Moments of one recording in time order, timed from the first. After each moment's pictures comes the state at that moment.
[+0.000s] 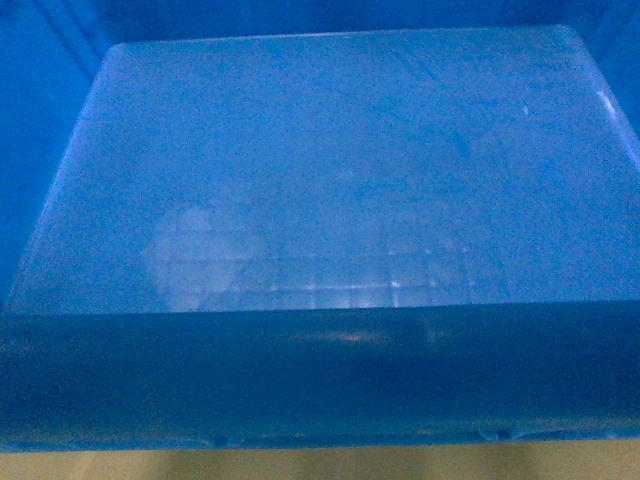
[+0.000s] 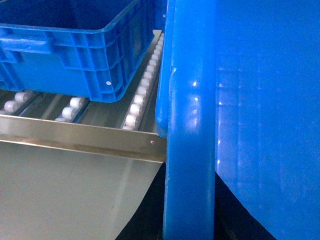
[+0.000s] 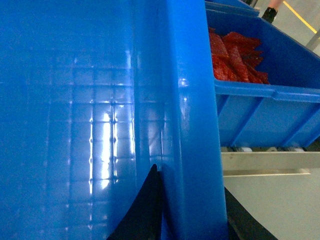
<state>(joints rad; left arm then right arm) -0.48 0.75 0.58 -0.26 -0.59 -0.21 0.52 0.84 0.63 -0.23 0.70 0.10</state>
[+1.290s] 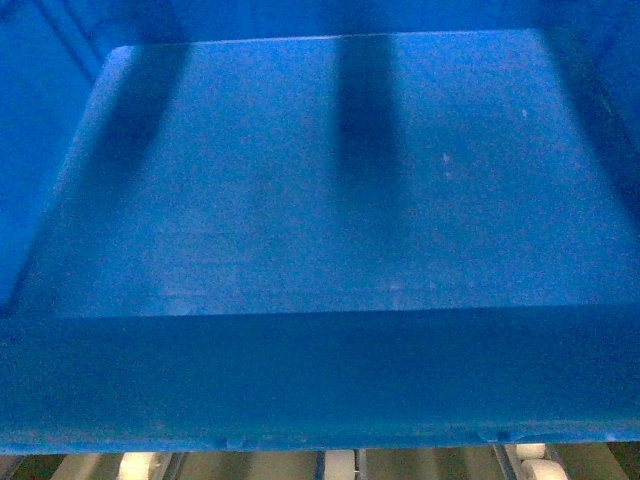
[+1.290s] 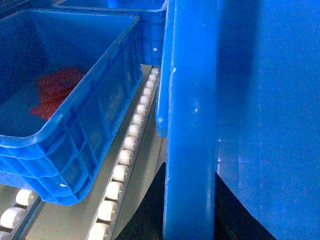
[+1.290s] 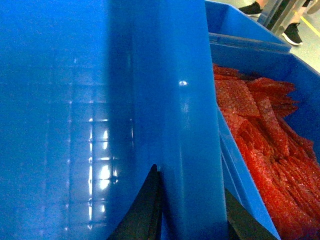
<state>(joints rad) -0.48 0.76 0.58 -0.26 -0.59 -0.21 0.52 0.85 0.63 -0.22 0.70 0.10</state>
